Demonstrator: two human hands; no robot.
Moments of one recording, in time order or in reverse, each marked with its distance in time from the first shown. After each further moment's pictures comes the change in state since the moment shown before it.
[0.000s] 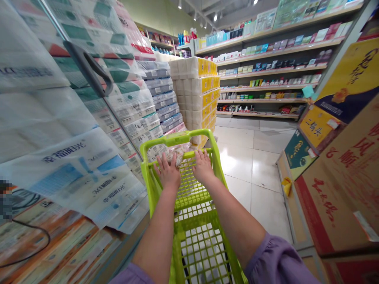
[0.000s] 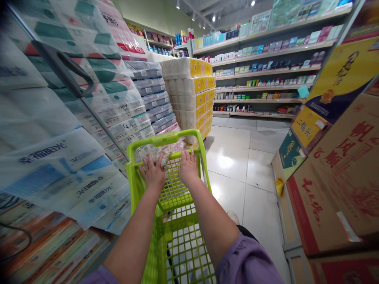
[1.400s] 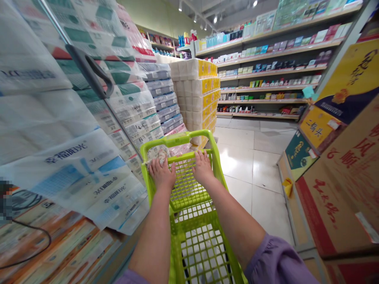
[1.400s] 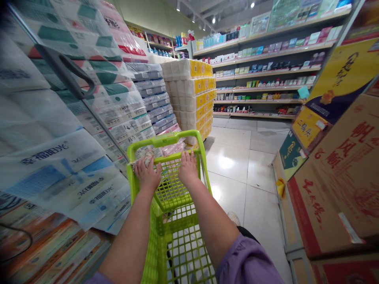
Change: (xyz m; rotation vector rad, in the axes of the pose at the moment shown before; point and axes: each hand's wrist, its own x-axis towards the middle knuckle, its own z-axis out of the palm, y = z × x) left_hand 0.008 -0.026 0.001 -0.030 0.072 -0.090; right_hand -0.001 -0.003 0.001 0.041 0.014 0.013
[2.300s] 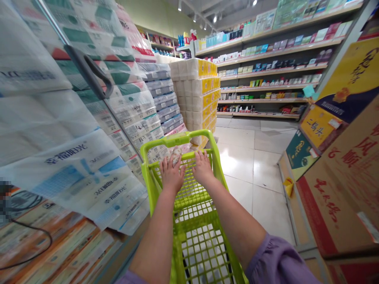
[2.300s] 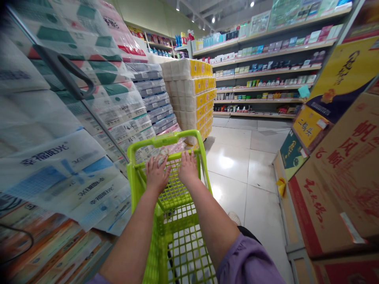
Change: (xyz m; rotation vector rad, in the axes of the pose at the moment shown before) left_hand -0.010 0.022 -0.006 0.060 -0.139 0.250; right_hand 0.000 -0.002 -0.001 -0.011 -0.006 -0.004
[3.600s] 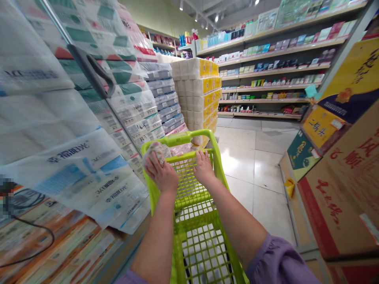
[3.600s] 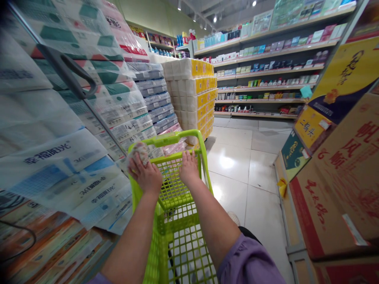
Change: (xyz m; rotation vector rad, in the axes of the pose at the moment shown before) left_hand -0.003 0.000 -0.017 0.030 0.294 -0.284; right_hand 0.001 0.002 0.002 0.014 0.003 -0.004
